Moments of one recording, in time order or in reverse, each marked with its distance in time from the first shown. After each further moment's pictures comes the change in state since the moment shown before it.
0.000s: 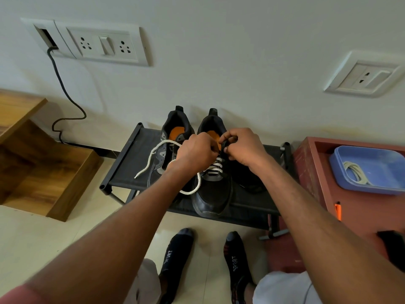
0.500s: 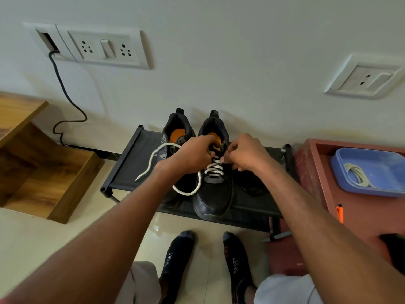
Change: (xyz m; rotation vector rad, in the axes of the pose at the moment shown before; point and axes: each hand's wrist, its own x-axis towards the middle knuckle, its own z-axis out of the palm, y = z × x) left_hand 0.006 -0.012 -0.011 -0.001 -0.122 0.128; right_hand 0.002 0.000 -0.003 -0.184 -0.116 0.112
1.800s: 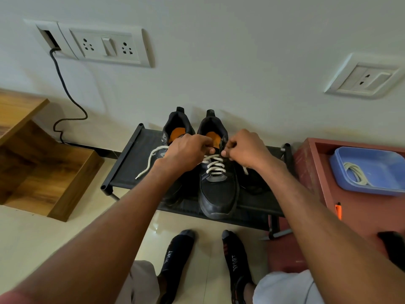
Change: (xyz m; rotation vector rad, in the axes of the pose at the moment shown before) left_hand -0.011 -0.009 -0.008 0.159 0.084 0.003; right_hand -0.005 -0.005 -0.007 -0.119 0.018 -0.114
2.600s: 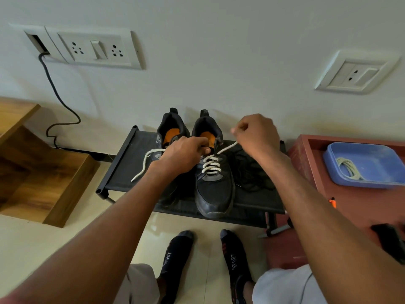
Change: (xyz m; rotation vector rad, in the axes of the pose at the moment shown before) left_hand 0.006 -0.004 0.011 -0.086 -0.042 0.022; right_hand 0.005 0.017 -0.022 0.037 0.418 -0.019
